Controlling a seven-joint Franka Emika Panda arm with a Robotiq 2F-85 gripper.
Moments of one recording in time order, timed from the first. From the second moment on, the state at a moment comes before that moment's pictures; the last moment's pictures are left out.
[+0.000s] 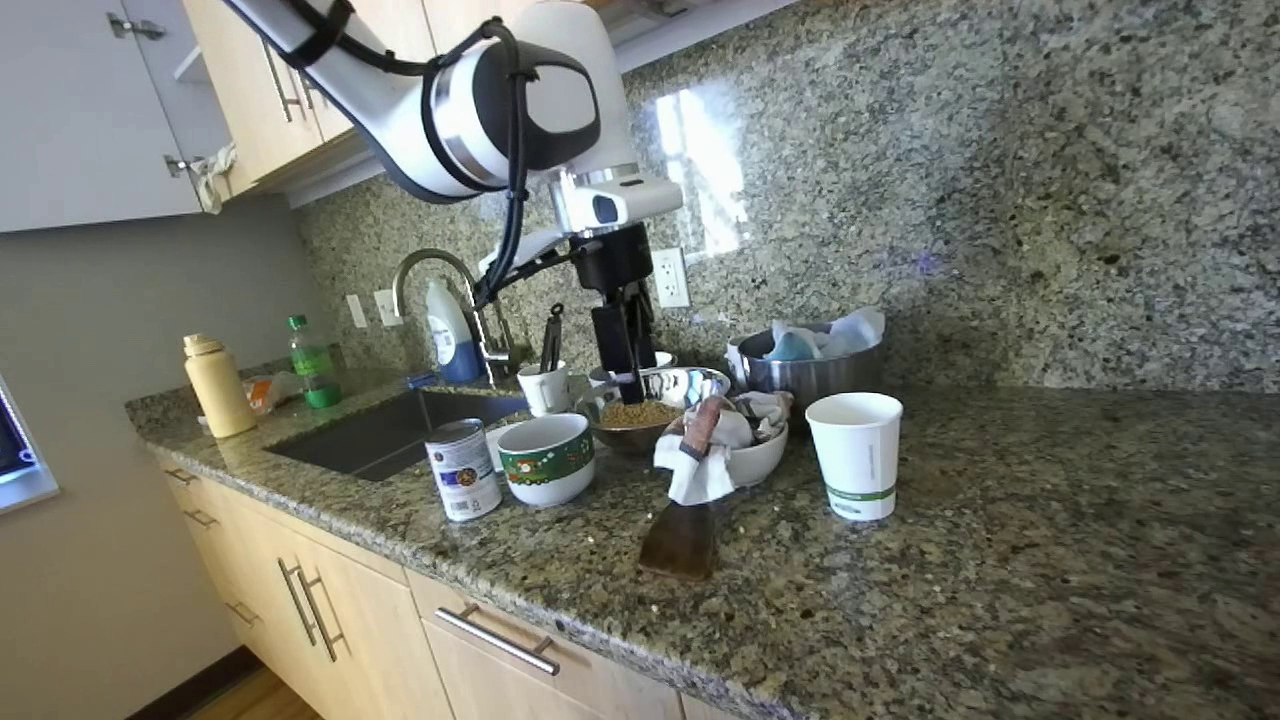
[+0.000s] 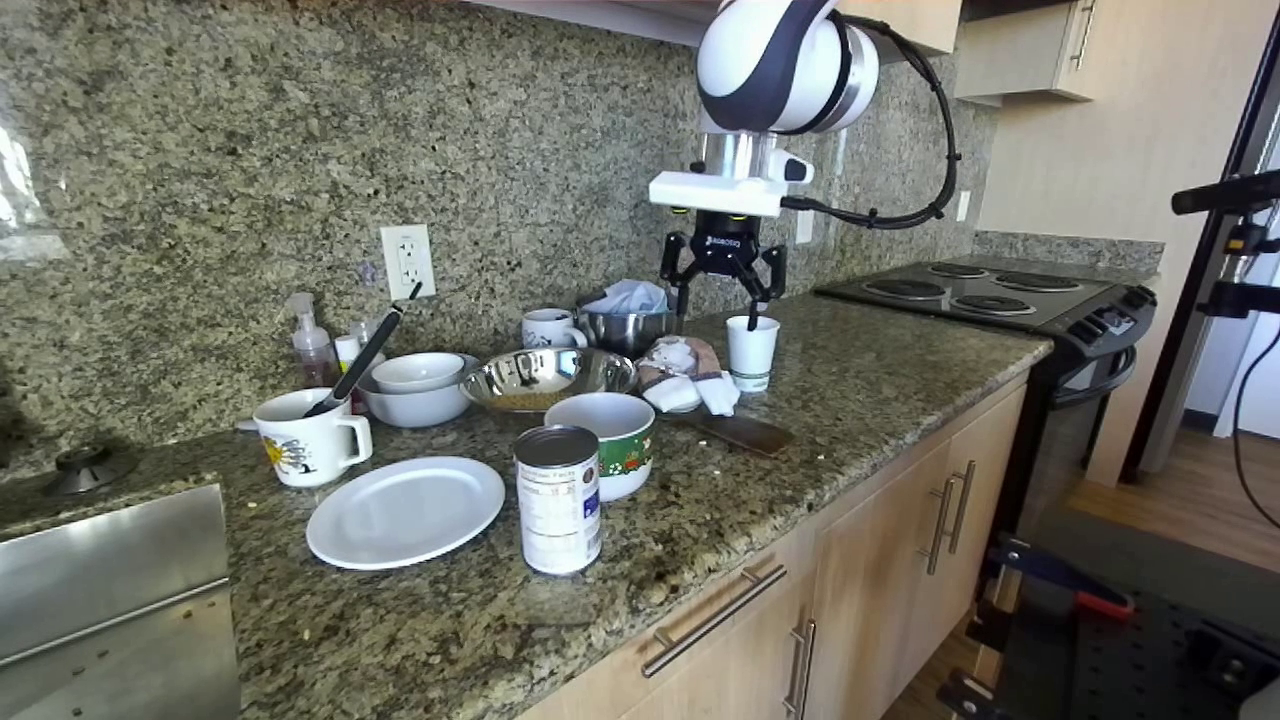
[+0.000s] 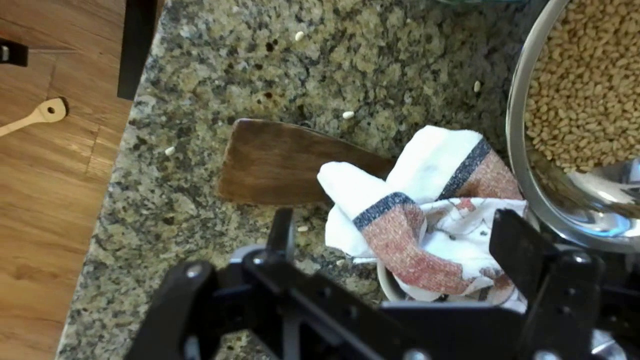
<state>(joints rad) -0.07 0.11 -0.11 -2.23 0.04 2.44 1.08</state>
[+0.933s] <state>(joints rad) -0.07 0.32 -0.17 -2.10 0.07 2.57 1.22</state>
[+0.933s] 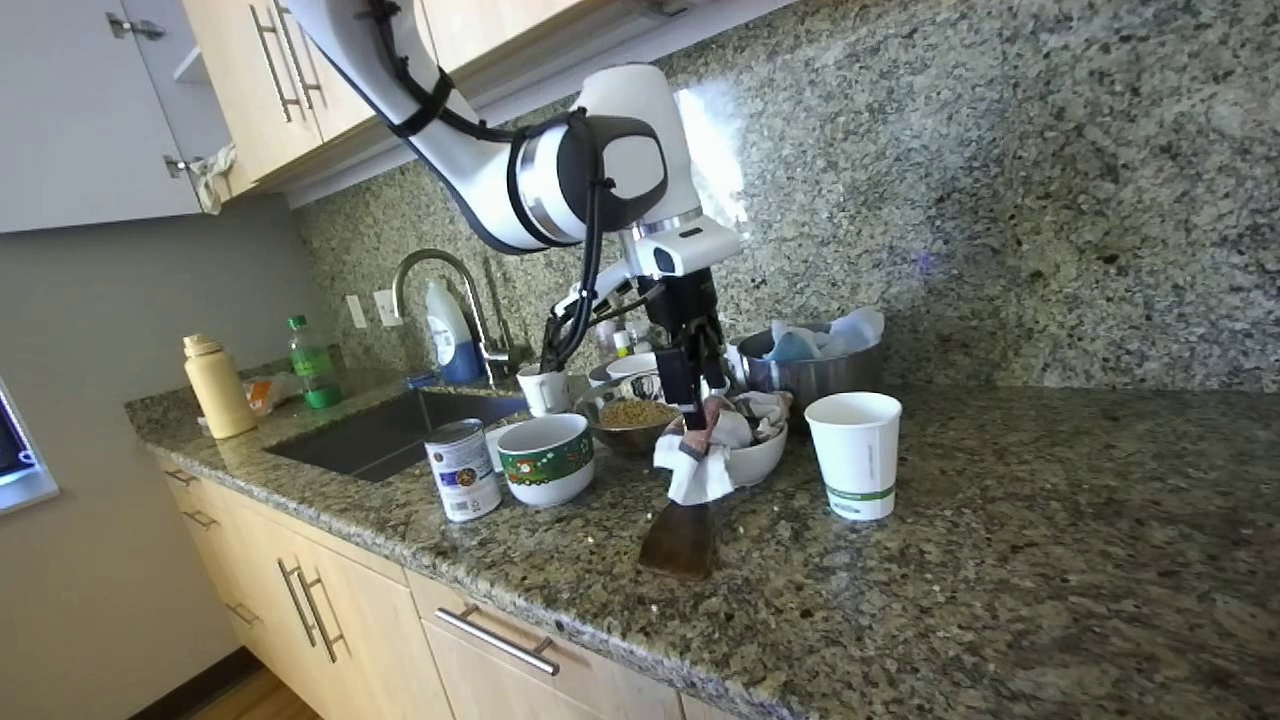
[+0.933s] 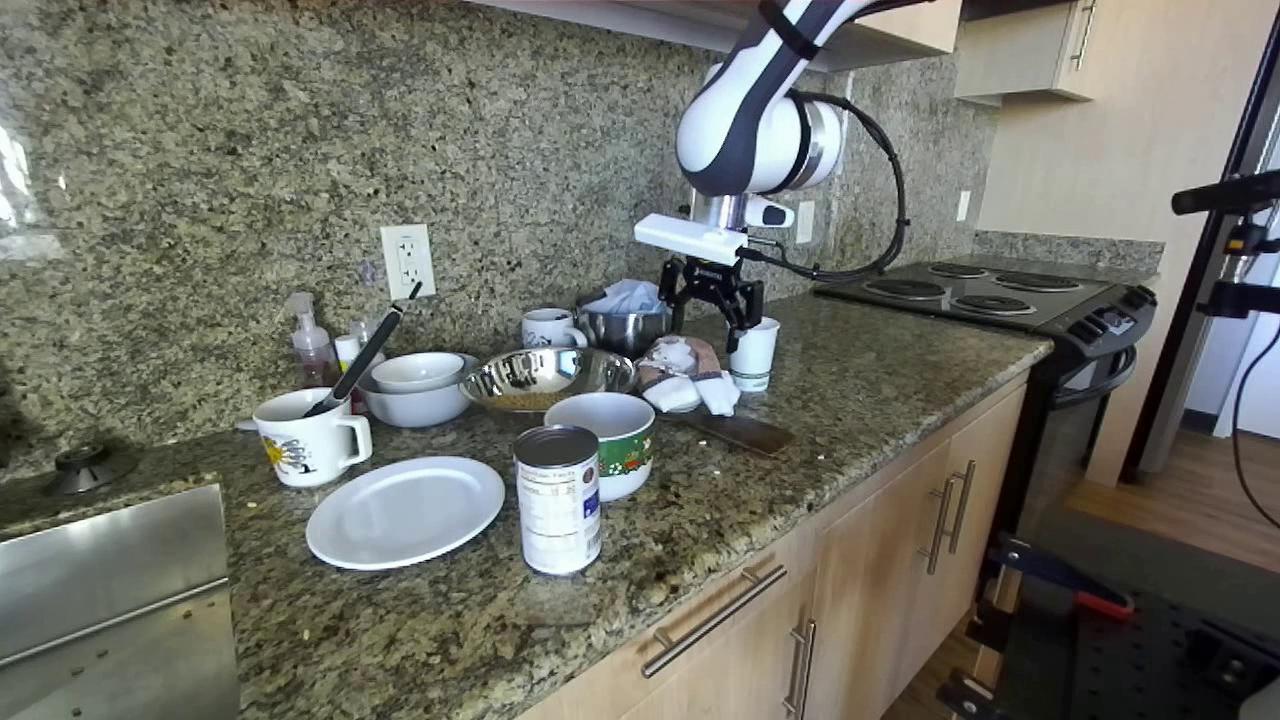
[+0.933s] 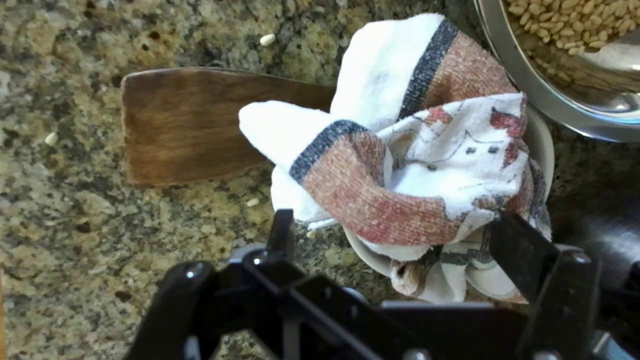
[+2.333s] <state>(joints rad) -0.05 0.40 -0.19 -2.04 0.08 2.60 1.30</state>
